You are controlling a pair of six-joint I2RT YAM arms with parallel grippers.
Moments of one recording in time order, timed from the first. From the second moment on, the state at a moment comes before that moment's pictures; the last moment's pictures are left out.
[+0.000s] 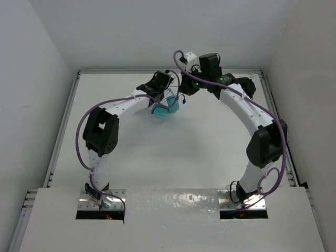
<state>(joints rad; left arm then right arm) -0.54 2.01 1.63 -0.39 -0.66 0.49 0.40 1.77 1.64 -0.48 -0.38 -0.12</state>
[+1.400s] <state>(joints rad) -0.30 2.02 2.03 -0.90 0.03 0.06 0.58 1.80 1.10 0.20 -0.30 0.16</state>
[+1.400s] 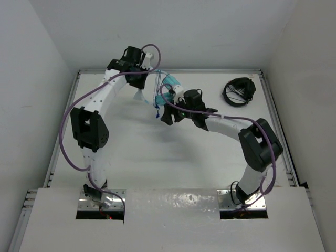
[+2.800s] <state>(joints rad) -0.30 2.08 2.07 -1.11 0.05 0.18 0.56 1.99 1.60 -0.23 -0.08 -0.11</state>
